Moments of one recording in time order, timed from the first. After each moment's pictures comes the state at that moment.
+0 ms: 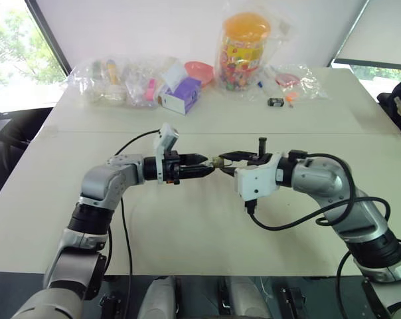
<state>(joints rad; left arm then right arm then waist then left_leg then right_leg) -0.64 0.41 -0.08 0.07 -0.60 0.78 -1.02 -0.47 -0.73 0.24 -0.40 -0.27 0.01 0.91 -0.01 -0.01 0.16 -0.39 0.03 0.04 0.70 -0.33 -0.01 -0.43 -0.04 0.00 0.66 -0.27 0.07</state>
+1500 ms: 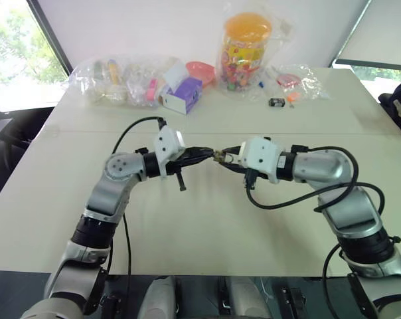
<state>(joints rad) -0.54 0.39 -0.15 -0.02 -0.24 0.07 -0.97 -0.51 -0.63 0.17 -0.44 0.02 0.52 0.94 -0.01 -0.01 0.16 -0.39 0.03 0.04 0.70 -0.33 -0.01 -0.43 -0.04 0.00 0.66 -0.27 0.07</state>
